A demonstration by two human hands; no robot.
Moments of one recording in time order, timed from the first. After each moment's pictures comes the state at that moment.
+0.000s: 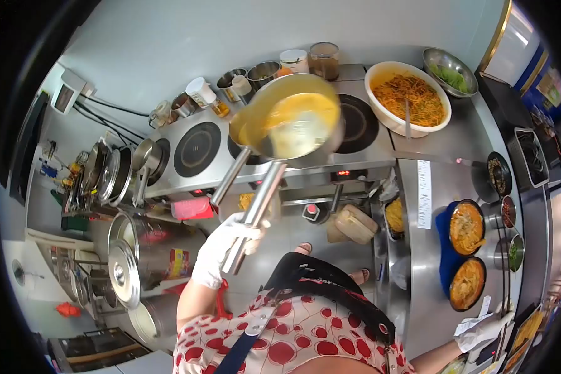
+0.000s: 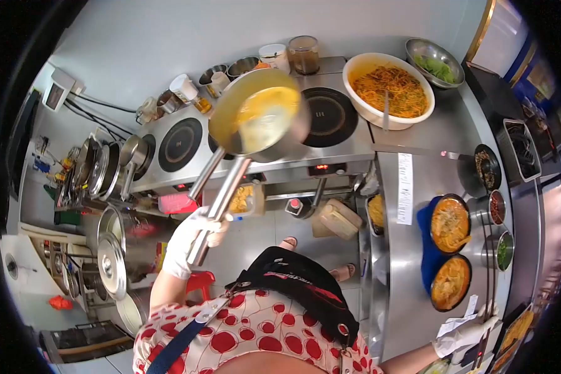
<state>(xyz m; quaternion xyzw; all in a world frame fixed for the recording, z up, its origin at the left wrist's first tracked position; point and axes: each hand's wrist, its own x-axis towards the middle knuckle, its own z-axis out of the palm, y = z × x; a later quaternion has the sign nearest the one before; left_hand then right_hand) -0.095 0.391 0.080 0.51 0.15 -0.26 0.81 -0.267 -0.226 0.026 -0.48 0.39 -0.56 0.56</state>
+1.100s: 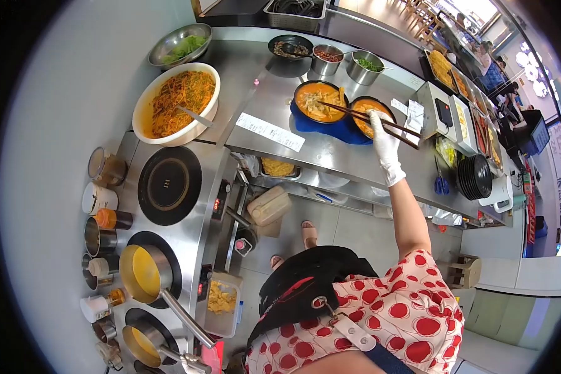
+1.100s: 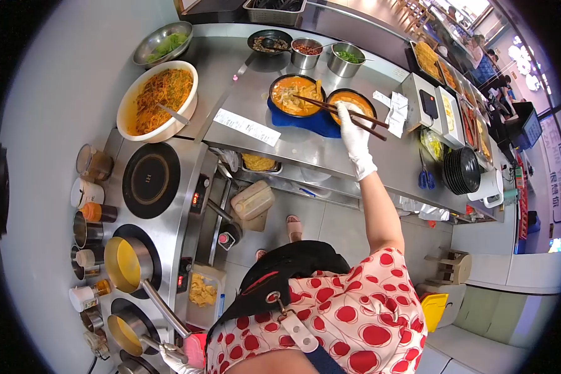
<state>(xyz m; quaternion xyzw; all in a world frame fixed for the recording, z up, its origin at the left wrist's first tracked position) 0.047 0.746 -0.171 0.59 0.21 -0.17 0.76 -0.189 -0.079 -0.019 -0.65 0.40 -0.53 0.36</state>
